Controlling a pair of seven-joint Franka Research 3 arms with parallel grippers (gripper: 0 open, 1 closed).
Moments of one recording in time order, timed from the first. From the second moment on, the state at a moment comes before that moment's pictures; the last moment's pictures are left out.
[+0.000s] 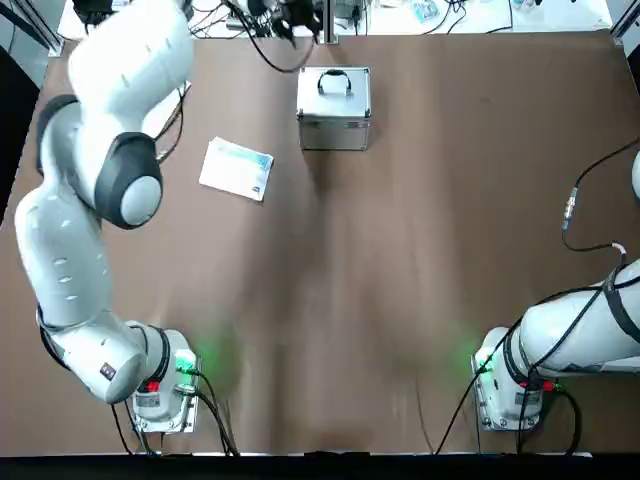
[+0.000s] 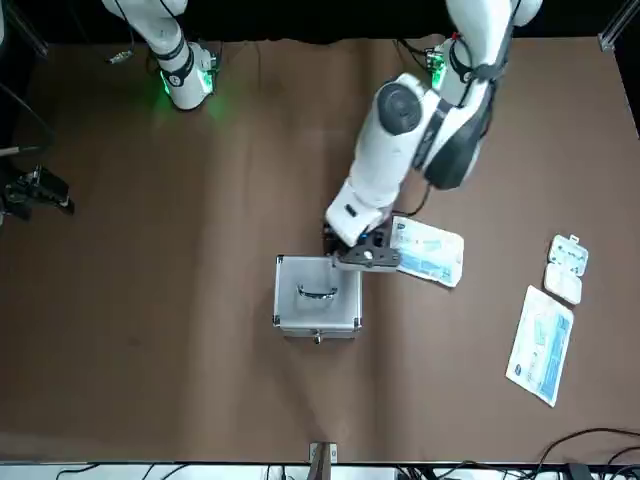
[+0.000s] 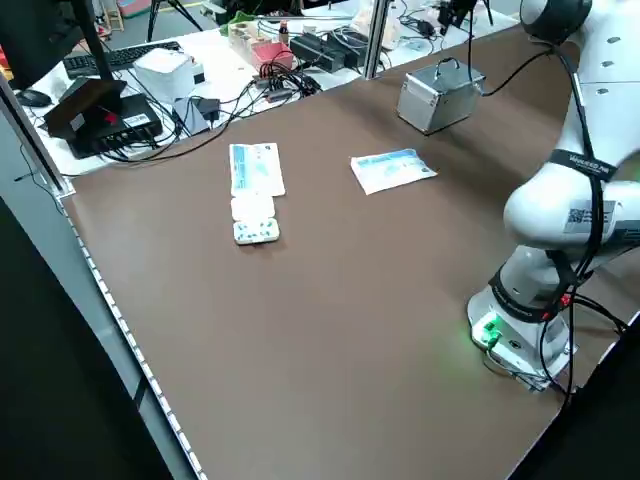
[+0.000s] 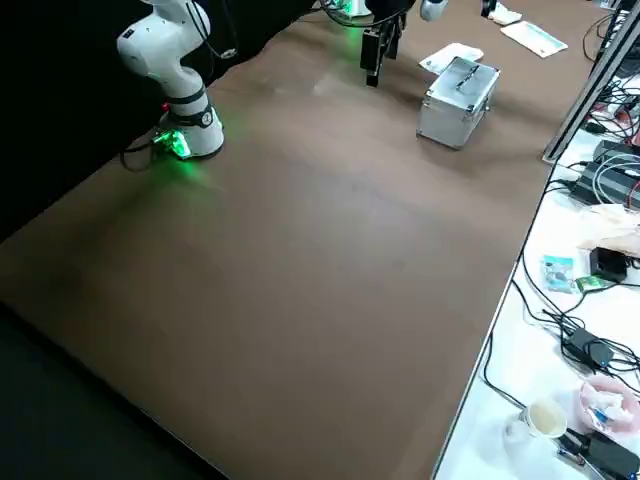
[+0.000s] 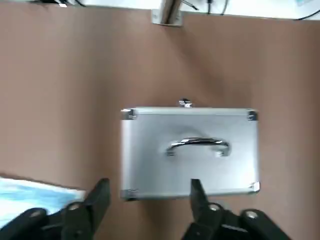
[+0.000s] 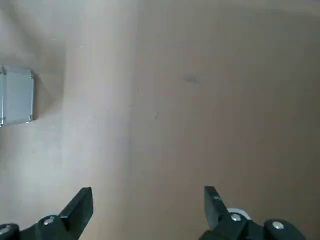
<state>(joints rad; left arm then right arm) -0.58 0.50 -0.03 -1.26 -0.01 2.02 -0.57 -0.03 0.12 -0.03 -1.44 0.04 1.58 -0.14</state>
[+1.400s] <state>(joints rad) -0.07 0.19 -0.03 -1.36 -0.01 1.60 -0.10 0.01 0.14 -0.03 -1.45 0.04 1.58 -0.14</state>
